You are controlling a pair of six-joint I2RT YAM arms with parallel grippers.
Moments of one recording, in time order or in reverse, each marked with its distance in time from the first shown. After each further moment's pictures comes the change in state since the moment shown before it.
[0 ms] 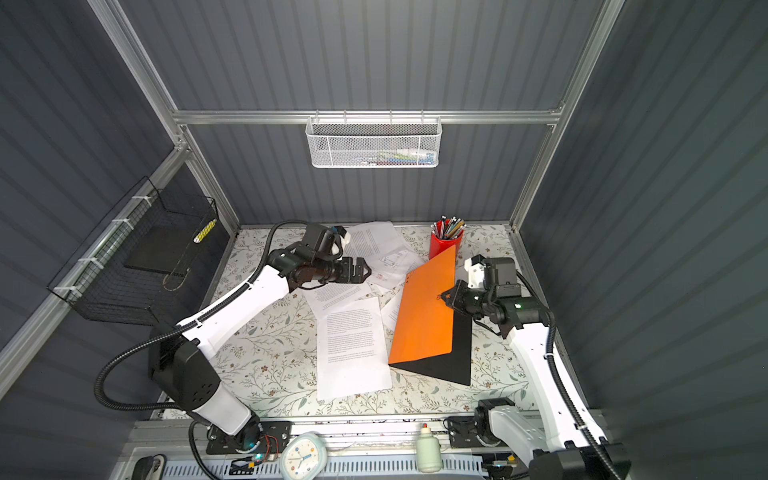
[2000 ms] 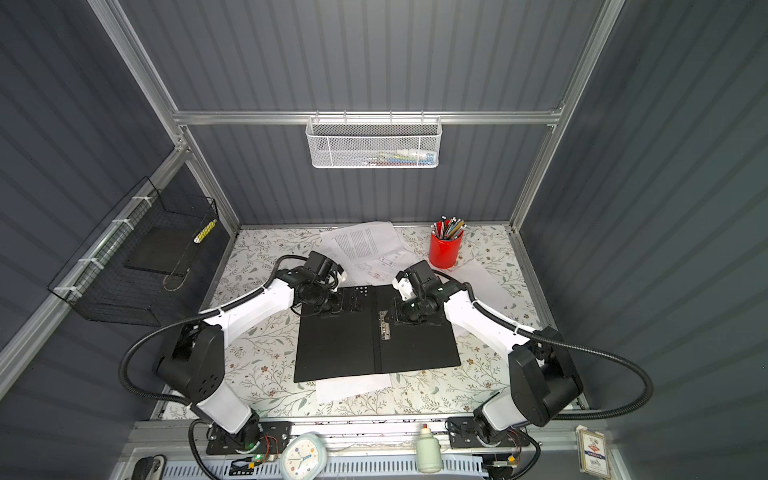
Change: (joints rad) left arm 0.054 0.088 -0.284 0.062 0.275 -0.042; right arm 0.408 0.440 -0.076 0.253 -0.027 -0.049
